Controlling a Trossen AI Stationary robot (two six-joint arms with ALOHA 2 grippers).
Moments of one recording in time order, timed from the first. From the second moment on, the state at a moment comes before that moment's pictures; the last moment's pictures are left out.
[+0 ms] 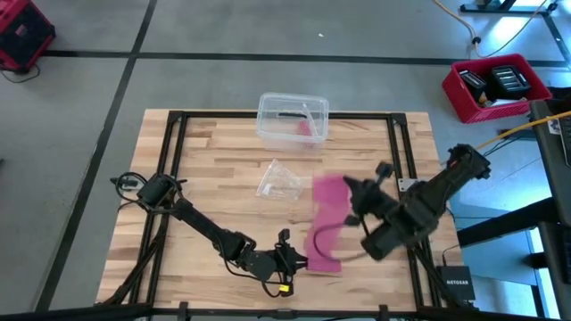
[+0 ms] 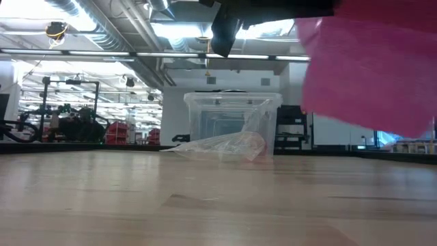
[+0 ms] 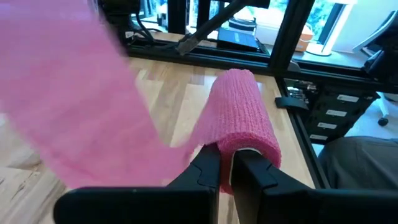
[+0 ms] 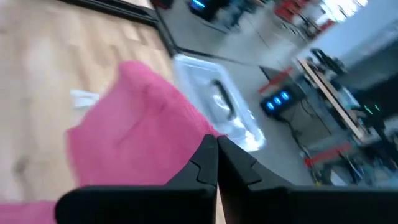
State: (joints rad) left arm -0.55 2.05 1.29 0.44 -0.57 -0.32; right arm 0.67 1.52 1.61 -1.57 1.15 0.82
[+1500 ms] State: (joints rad) left arm -0.55 1.93 1.29 0.43 -0.60 -0.14; right arm 0.82 1.29 1.25 -1.17 0.70 0.81
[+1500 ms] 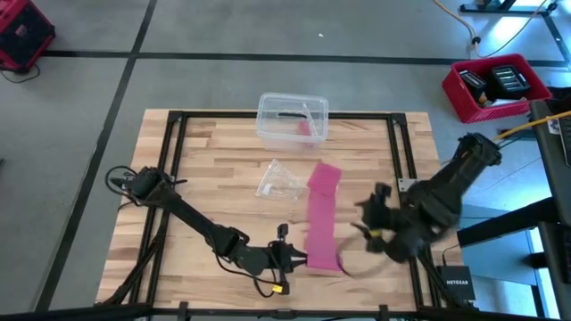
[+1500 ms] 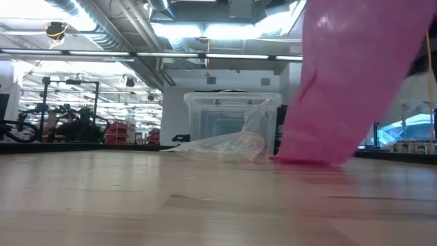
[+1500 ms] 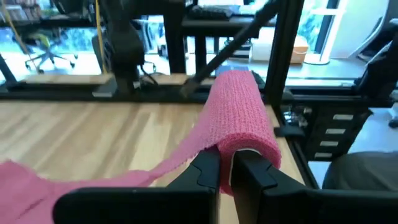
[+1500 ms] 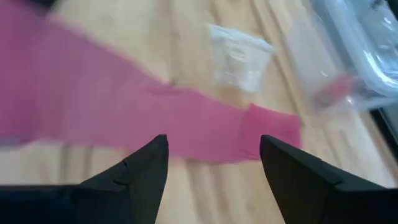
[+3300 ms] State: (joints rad) left arm -0.55 1.84 1.34 0.48 -0.61 0.13; right arm 0.86 1.43 0.61 0.27 0.90 0.23
